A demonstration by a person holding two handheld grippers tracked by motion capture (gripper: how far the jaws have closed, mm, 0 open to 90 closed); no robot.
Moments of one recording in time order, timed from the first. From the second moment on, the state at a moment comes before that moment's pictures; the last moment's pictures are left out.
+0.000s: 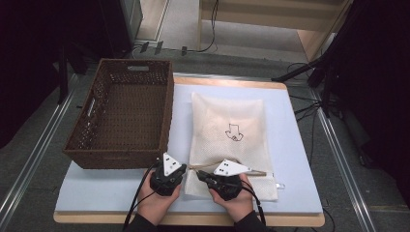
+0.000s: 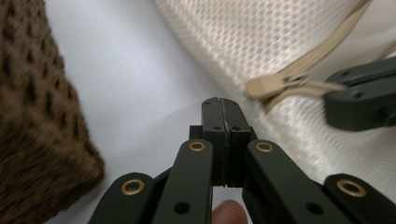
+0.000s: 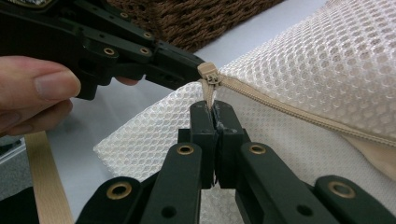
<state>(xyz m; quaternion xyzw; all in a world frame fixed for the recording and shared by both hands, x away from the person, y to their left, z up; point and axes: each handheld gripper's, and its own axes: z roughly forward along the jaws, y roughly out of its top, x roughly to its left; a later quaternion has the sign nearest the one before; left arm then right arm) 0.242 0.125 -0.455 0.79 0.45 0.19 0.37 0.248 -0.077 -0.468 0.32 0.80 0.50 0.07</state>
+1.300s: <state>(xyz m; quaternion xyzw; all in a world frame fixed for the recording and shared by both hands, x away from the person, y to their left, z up) 0.243 0.136 -0.471 0.82 0.40 0.08 0.41 0.253 -0.078 -0.475 0.31 0.81 0.49 0.07</state>
